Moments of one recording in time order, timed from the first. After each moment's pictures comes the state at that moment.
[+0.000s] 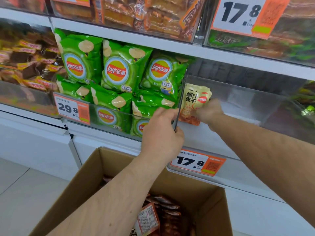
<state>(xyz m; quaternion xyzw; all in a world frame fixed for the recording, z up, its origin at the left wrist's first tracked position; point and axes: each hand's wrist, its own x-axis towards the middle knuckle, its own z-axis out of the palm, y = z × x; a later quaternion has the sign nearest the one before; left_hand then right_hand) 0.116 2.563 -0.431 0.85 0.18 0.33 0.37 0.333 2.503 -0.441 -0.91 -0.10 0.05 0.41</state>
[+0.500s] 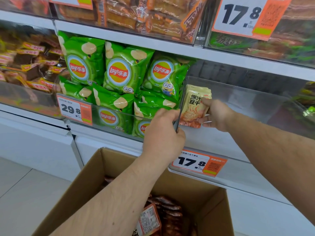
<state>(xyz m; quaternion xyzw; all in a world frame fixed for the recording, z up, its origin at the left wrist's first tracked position) 0.114 2.562 -0.429 0.84 0.18 0.34 0.38 0.323 2.484 -0.419 -0.81 -0.10 0.23 0.53</state>
